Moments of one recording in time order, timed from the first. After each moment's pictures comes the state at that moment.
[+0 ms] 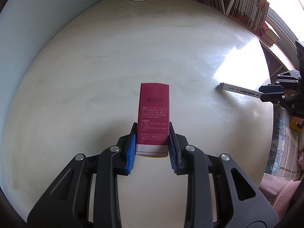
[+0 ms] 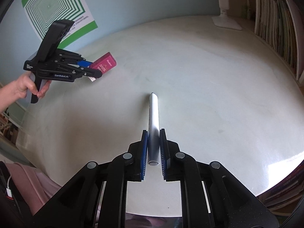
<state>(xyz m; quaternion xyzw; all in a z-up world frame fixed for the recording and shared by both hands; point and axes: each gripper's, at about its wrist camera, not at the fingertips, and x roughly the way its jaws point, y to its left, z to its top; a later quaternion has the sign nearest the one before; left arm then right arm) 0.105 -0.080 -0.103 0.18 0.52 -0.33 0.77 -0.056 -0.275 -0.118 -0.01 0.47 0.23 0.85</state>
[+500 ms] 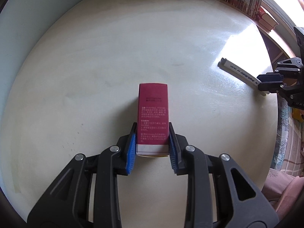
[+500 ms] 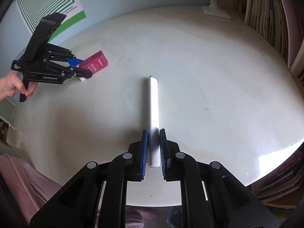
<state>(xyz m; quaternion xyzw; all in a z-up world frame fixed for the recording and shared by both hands) 0.083 -0.075 -0.126 0.22 0.53 -0.33 0.75 -0.066 -0.283 -0.134 -0.04 0.50 0.19 0.85</state>
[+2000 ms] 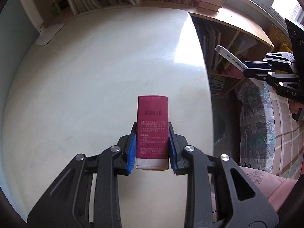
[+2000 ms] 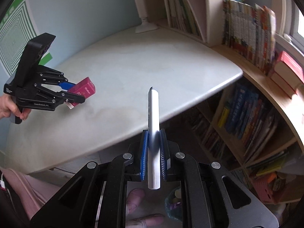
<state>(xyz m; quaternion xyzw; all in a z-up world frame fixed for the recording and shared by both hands) 0.000 -0.232 -0.080 0.30 0.47 -0.47 0.68 -0.207 -0.427 -0.095 0.07 0.44 0.02 0.90</state>
